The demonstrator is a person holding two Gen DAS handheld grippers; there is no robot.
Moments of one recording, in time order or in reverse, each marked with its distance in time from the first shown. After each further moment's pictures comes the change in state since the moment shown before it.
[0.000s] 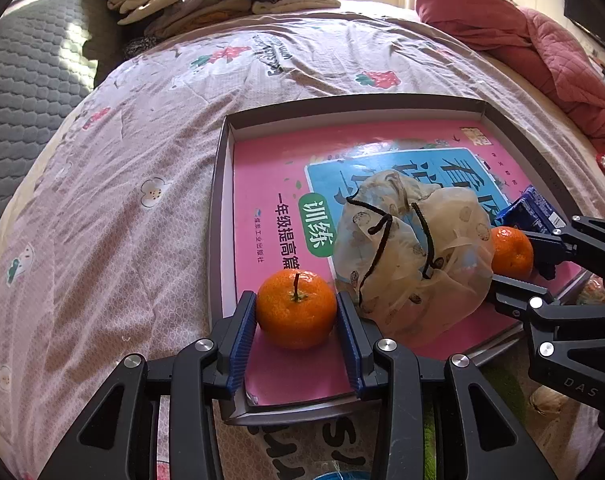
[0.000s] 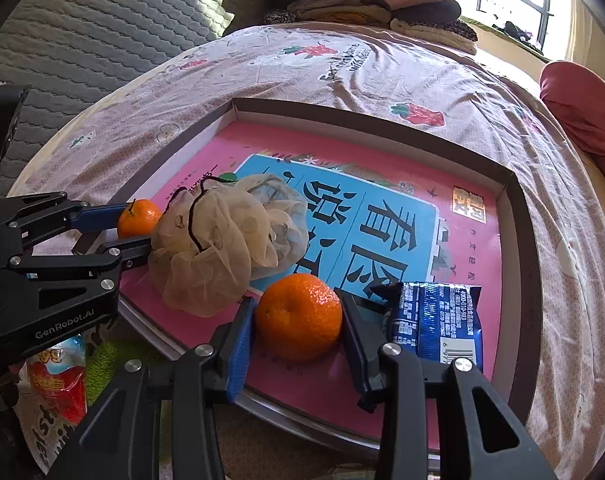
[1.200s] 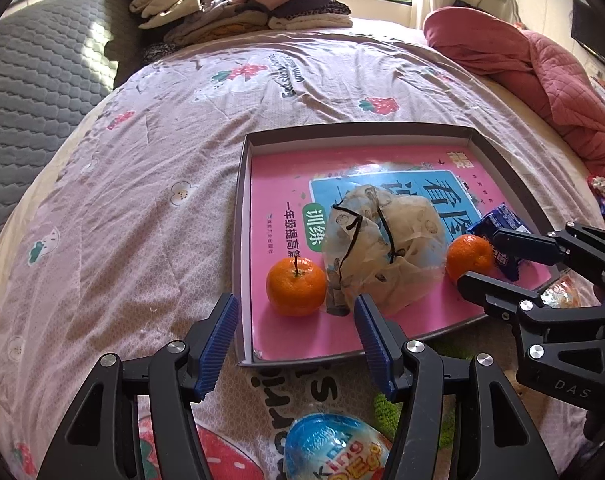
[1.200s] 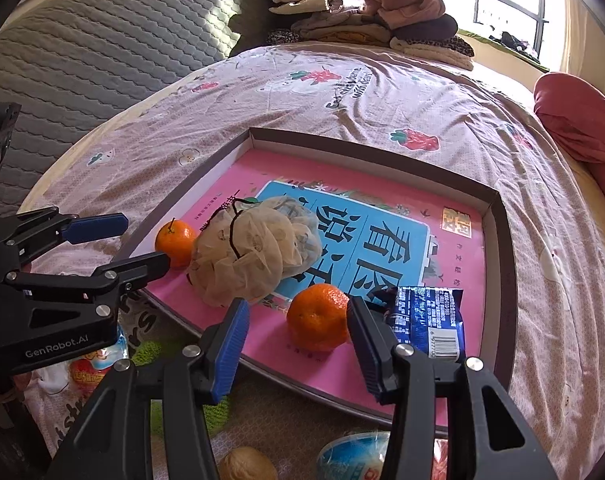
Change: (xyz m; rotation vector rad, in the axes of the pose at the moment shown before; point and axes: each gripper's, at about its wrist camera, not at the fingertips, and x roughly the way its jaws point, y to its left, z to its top) left arm -0.046 -0.001 -0.011 -0.066 -0.049 0.014; right arm -0.038 0.010 0.001 0.005 -0.066 0.011
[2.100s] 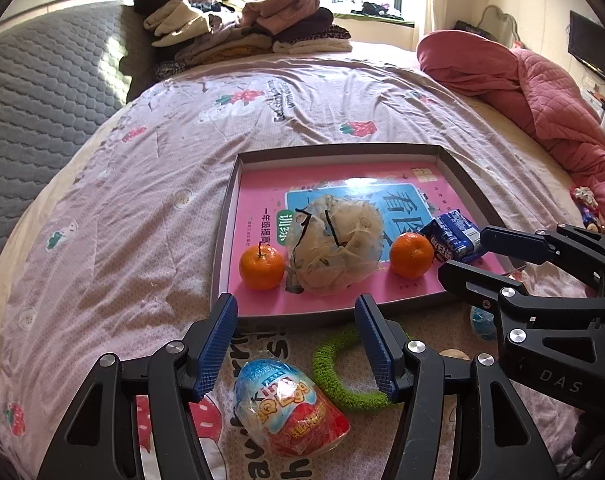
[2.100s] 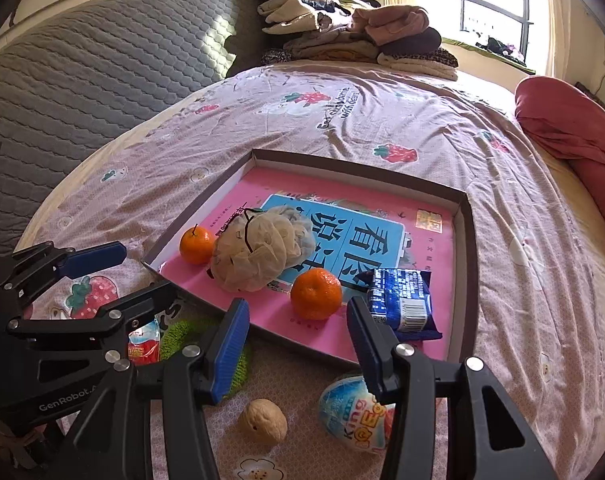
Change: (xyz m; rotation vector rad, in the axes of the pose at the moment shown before) left arm -0.056 -0.034 -0.022 -0.021 -0.088 0.017; right arm -0.052 0.001 -0.015 0.035 -0.067 -0.012
